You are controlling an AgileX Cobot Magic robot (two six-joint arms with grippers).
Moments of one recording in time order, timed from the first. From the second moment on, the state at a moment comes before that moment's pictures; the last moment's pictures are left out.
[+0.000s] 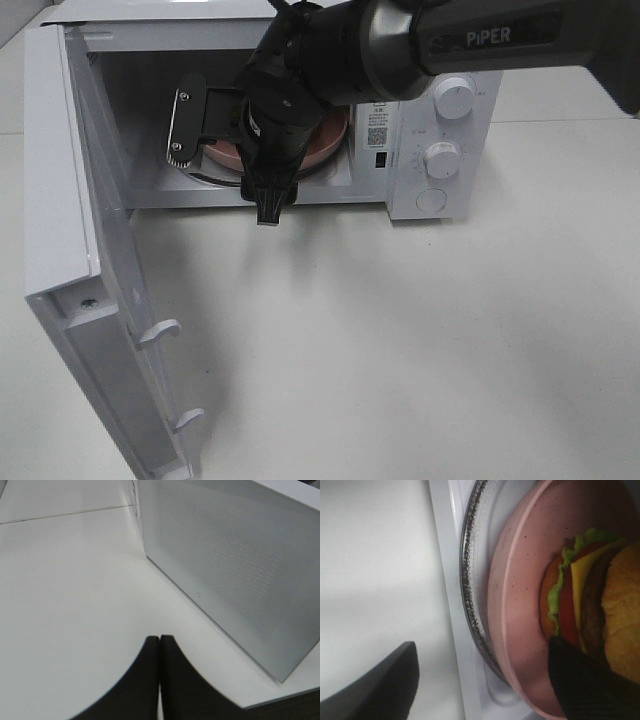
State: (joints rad) left arm -0.18 0.00 -0.50 -0.05 1.06 0.09; right arm 0.78 2.22 -1.68 -0.62 0.51 -0.39
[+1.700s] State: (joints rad) left arm -0.18 0.00 -0.50 -0.05 1.06 0.09; right arm 0.73 2.37 -1.71 -0.77 0.34 -0.28
